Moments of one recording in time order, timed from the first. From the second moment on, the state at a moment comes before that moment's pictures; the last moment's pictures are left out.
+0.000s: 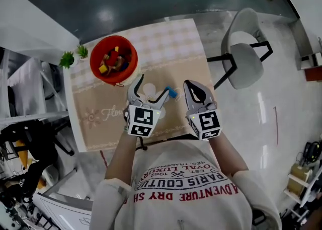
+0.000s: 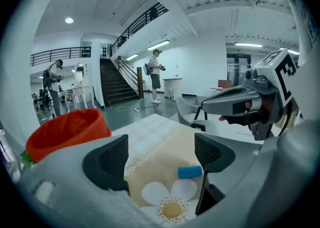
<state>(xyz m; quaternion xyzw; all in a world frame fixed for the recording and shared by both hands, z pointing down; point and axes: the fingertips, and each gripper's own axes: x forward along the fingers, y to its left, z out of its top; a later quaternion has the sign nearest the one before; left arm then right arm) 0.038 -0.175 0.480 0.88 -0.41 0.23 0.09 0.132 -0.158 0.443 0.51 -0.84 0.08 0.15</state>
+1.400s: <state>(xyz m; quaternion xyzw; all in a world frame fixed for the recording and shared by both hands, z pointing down) 0.092 -0.146 0.586 0.86 -0.36 0.33 0.15 0.195 -0.132 0.466 0.51 -0.84 0.11 0.16</state>
